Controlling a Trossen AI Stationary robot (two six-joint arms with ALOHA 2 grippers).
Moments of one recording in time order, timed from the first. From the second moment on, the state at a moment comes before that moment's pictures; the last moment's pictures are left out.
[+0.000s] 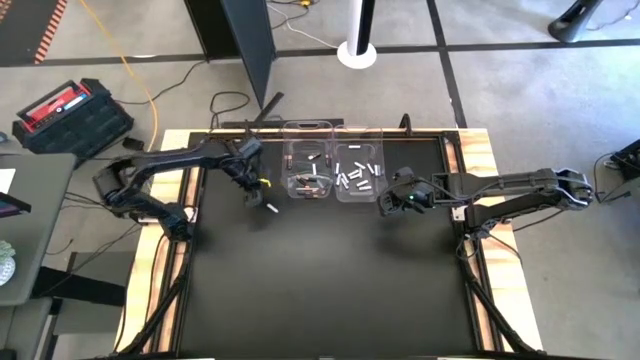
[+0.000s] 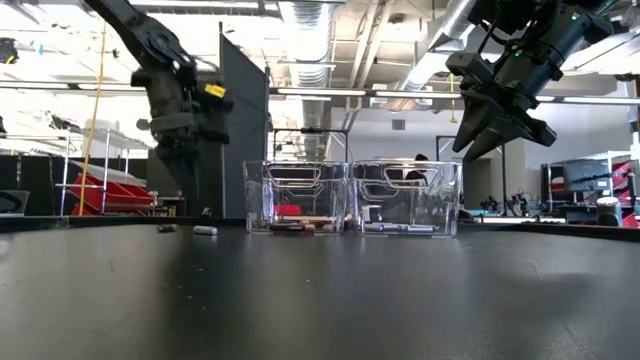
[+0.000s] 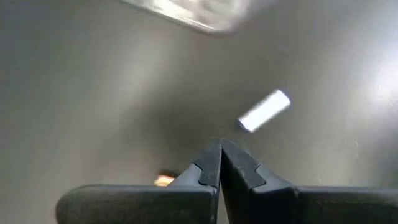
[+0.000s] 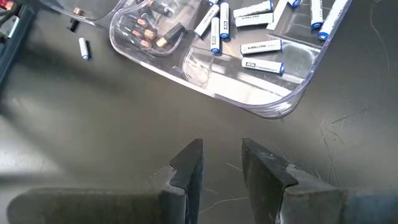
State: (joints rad) left arm 0.64 1.43 0.84 -0.68 0.25 0.31; right arm -0.09 1.07 0.68 -0.49 0.24 1.01
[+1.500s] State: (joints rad) left arm 0.65 1.46 0.72 -0.86 -0.10 -0.73; right arm -0.09 1.07 0.68 -0.49 0.24 0.88
